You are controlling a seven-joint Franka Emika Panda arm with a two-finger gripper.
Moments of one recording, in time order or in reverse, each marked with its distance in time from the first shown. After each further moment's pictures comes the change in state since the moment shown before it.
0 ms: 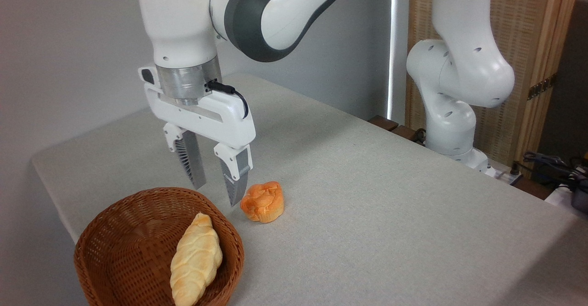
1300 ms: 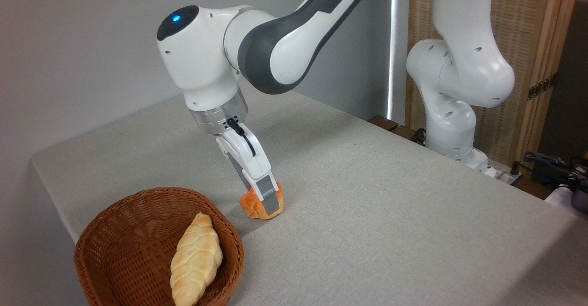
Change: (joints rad) arm -0.002 -0.003 -0.024 -0.158 0.000 -0.059 0.351
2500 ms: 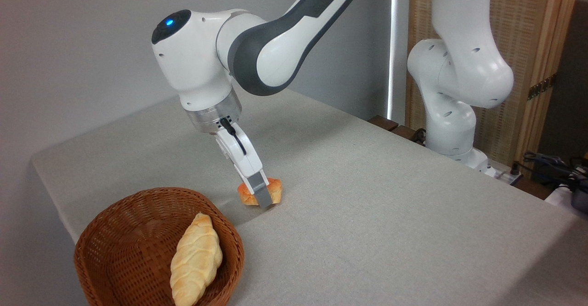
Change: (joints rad) arm -0.041 0.016 -0.004 0.002 0.000 0.000 0.000
